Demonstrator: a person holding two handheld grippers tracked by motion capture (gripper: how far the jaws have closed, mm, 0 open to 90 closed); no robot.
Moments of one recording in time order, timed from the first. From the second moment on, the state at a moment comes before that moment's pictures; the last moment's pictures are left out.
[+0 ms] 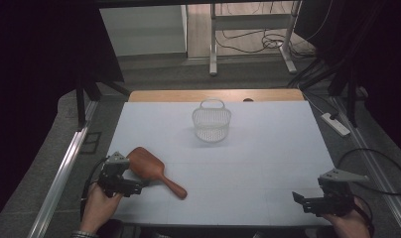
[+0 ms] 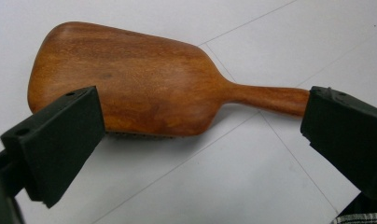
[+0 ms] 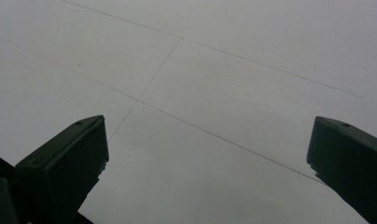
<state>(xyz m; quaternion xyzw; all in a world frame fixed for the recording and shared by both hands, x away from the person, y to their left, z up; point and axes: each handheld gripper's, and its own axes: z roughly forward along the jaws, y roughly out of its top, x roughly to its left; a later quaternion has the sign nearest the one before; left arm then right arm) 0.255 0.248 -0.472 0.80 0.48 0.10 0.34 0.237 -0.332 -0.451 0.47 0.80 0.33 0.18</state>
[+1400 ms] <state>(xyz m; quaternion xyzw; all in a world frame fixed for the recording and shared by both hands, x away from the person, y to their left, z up) 0.280 0.258 -0.471 0.81 0.50 0.09 0.28 0.238 -0.330 -0.452 0.47 0.80 0.32 0.17</state>
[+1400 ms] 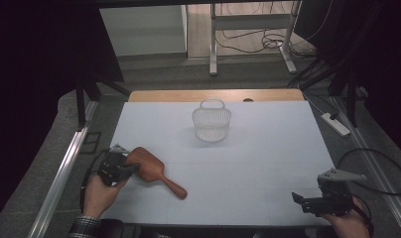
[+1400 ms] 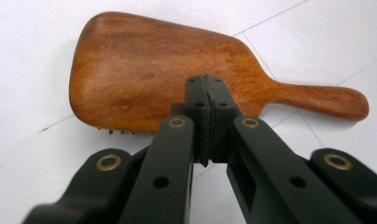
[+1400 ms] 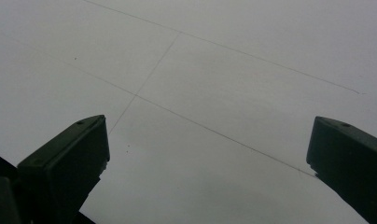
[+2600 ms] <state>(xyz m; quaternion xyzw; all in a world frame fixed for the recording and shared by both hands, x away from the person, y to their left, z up) 0.304 0.273 -0.506 0.81 0.54 0.05 0.20 0.239 -0.328 -0.453 0.47 0.80 0.31 0.17</state>
